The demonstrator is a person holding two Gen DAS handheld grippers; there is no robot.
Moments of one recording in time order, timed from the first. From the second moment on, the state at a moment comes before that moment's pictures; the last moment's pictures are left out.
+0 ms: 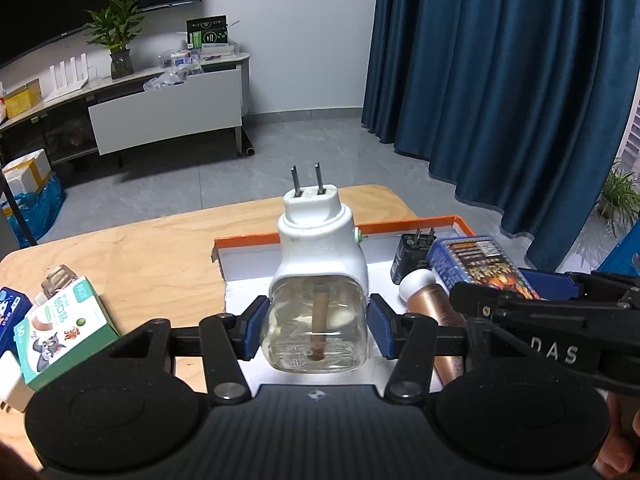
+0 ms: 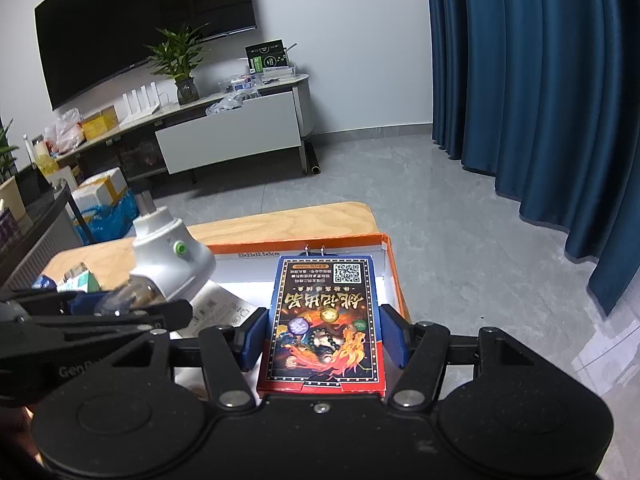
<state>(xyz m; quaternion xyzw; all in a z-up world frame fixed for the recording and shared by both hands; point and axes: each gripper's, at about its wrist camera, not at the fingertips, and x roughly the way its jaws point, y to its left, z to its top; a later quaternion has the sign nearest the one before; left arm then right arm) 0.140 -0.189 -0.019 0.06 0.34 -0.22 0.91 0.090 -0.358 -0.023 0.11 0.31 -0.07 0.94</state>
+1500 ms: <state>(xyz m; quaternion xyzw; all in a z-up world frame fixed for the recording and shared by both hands) 0.101 -0.080 0.003 -0.02 0.34 -0.16 0.93 0.050 -0.291 0.020 0.06 0.23 -0.03 0.97</state>
